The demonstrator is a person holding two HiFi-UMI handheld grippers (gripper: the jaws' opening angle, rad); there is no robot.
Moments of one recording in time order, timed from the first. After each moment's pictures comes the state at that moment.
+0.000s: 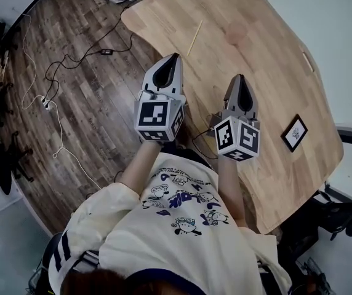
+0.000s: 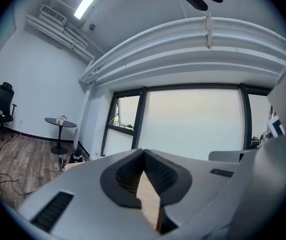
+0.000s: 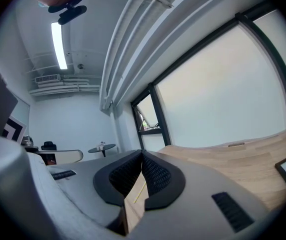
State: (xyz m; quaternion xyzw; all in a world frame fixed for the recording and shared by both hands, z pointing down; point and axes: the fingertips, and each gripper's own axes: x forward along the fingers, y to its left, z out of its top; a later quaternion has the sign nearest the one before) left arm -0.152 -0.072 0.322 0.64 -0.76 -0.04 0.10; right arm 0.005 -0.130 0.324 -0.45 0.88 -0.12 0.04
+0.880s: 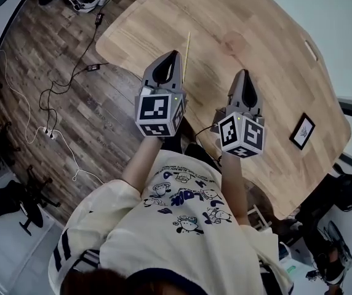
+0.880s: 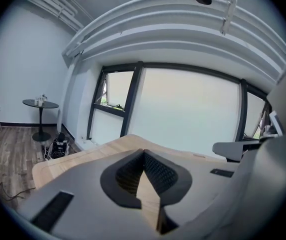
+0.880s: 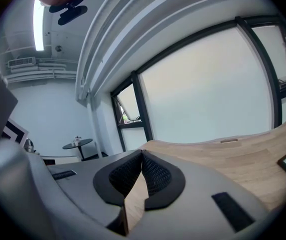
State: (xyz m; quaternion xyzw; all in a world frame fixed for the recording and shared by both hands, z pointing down) left arm -0.210 -0.218 0.382 0.70 -0.69 0.03 0.19; right arm -0.036 -0.245 0.360 -0.56 0.82 -0.15 -0.01
